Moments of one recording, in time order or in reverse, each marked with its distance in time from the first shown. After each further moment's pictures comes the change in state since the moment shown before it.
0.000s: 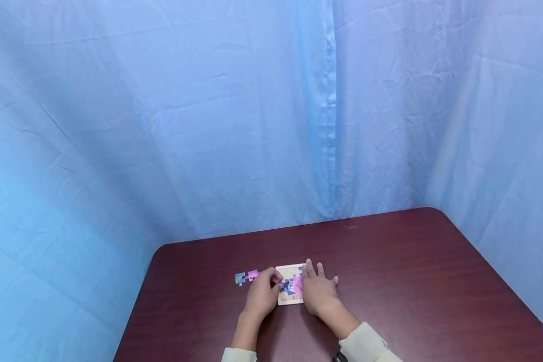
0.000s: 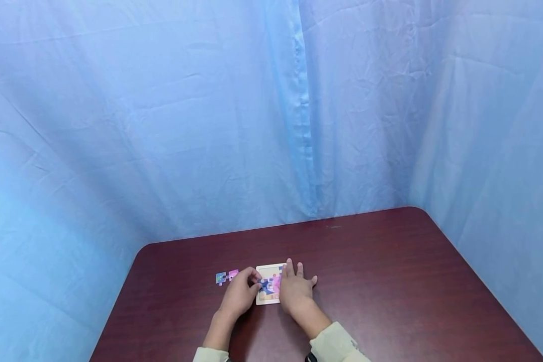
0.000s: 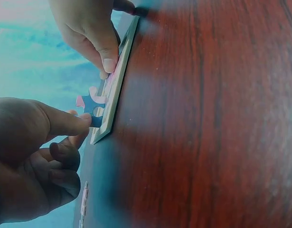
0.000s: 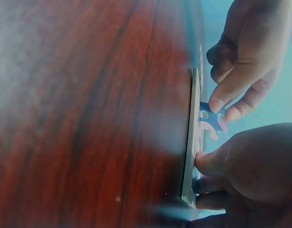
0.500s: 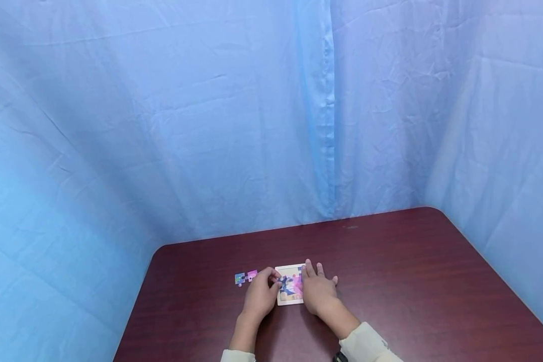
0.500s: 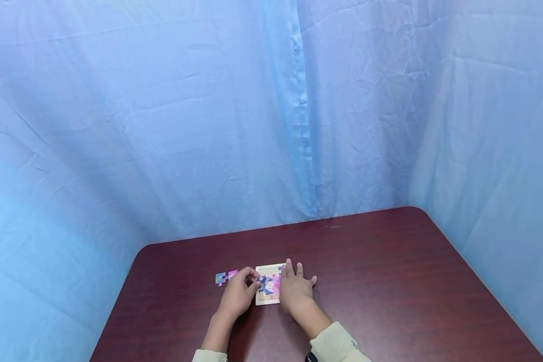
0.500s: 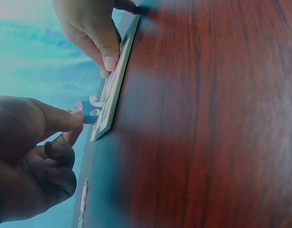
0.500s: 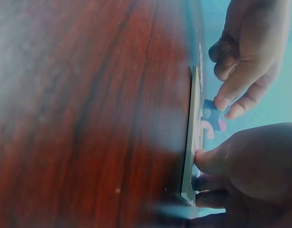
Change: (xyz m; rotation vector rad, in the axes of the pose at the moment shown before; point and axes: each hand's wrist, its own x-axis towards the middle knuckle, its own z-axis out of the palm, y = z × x) left_hand -0.002 -0.001 0.000 -0.019 0.037 -0.015; right_hand 0.000 0.001 0.000 0.021 0.000 0.000
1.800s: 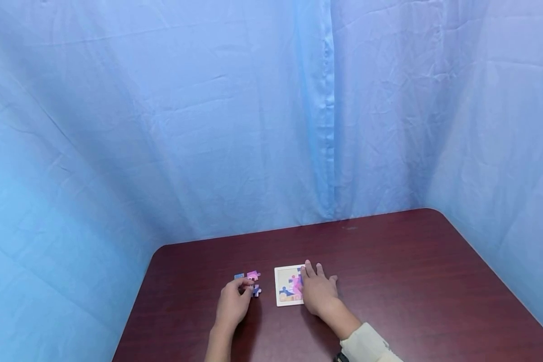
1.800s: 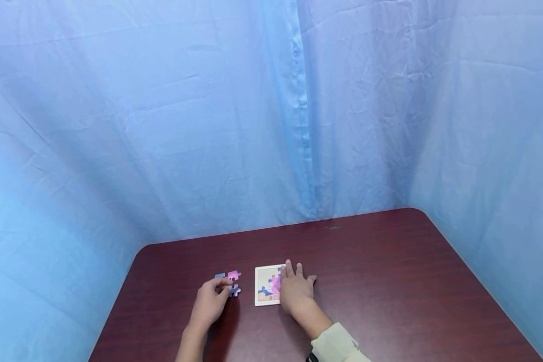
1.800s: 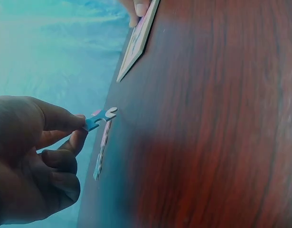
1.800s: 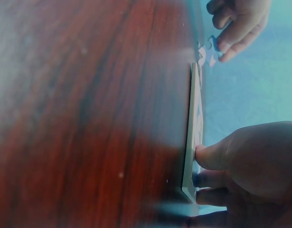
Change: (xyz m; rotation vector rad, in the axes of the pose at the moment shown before) left_hand -0.019 -0.034 -0.047 0.008 0.099 -0.184; right_hand 0.002 0.004 -0.001 -0.018 -0.003 -0.016
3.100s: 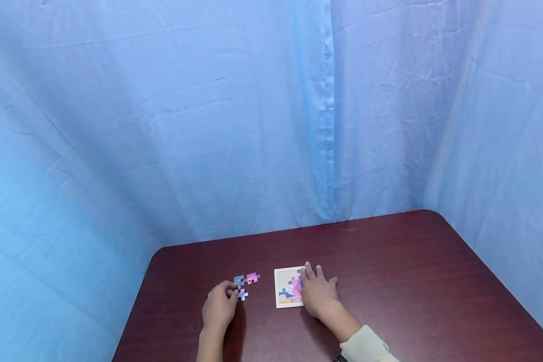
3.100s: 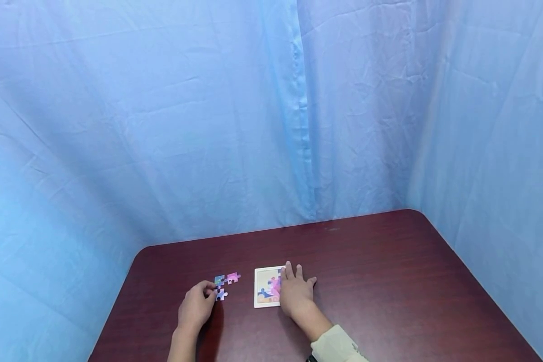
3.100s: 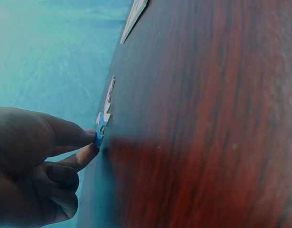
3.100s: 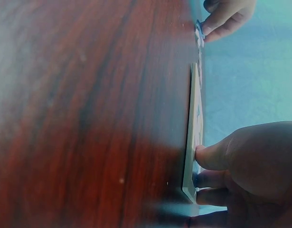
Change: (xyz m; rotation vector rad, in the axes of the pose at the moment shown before) left_hand 0.008 -0.022 -0.017 0.219 0.058 -0.116; right_hand -0.002 -0.001 0.001 -0.027 0.004 -0.004
